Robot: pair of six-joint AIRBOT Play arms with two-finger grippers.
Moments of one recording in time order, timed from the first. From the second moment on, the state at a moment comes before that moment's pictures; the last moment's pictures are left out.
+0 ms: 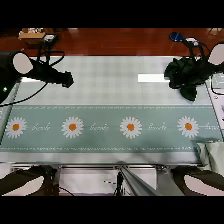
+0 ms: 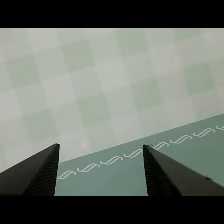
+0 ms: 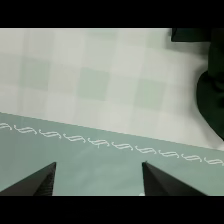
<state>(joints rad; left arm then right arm) -0.22 -1.25 1.25 1.46 -1.04 -1.47 0.09 -1.29 1.36 -1.59 1.29 1.52</state>
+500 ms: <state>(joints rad) -0.22 -1.28 1.25 1.46 -0.99 -1.47 -0.04 -1.37 1.36 -1.91 0.91 1.81</state>
